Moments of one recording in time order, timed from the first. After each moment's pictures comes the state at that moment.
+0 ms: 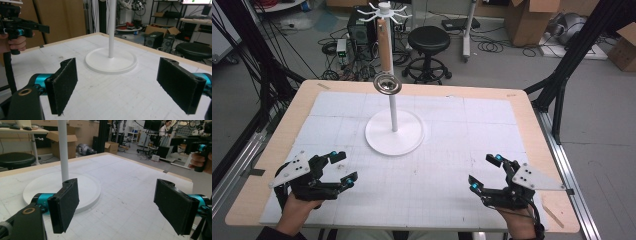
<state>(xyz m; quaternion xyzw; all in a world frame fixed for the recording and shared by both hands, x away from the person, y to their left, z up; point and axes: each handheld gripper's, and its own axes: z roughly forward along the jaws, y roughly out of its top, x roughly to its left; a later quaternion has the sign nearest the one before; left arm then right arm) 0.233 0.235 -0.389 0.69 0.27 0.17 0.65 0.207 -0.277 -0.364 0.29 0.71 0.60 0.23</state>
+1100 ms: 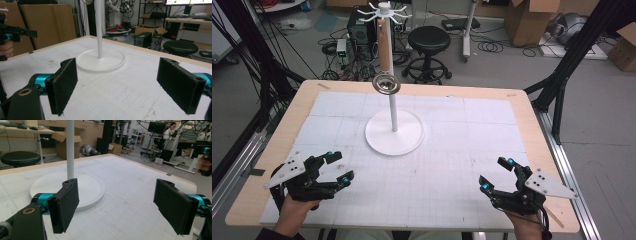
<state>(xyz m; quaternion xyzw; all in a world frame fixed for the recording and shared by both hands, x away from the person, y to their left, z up) 0.231 0.241 -0.392 0.68 0.29 0.17 0.65 0.199 -0.295 -0.367 0.33 0.68 0.60 0.25</state>
